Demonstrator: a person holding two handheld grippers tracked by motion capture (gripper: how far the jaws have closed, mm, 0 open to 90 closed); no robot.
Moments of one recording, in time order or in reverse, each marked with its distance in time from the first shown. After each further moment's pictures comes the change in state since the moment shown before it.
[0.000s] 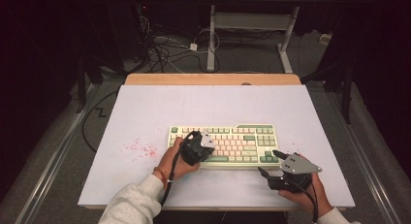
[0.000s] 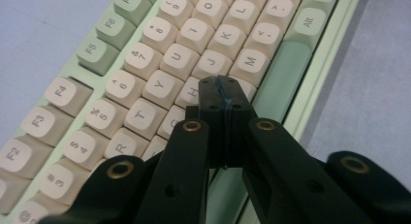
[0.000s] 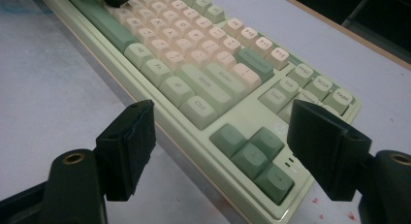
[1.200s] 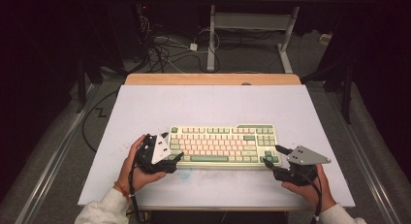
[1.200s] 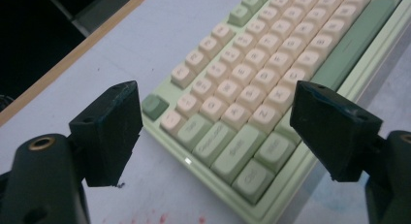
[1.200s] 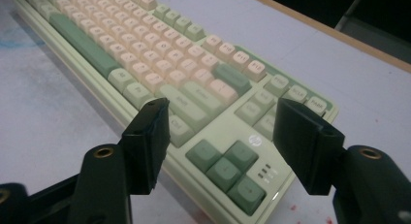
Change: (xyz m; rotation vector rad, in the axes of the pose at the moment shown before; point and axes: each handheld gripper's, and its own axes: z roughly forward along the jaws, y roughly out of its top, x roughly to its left) left arm 0.009 -0.094 -0.074 -0.191 0.316 -0.052; right arm -0.021 0.010 -0.005 -0.028 0.009 0.074
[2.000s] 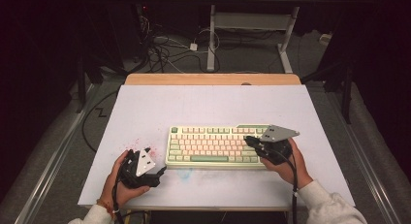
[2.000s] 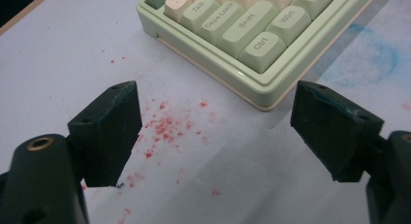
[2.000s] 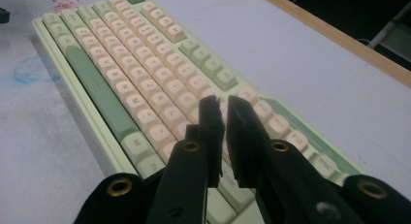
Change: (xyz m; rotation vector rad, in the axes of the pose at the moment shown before) left arm 0.000 -0.047 -0.016 0.125 0.008 -0.058; right arm 0.008 0.060 0.058 0.061 0.123 -0.068
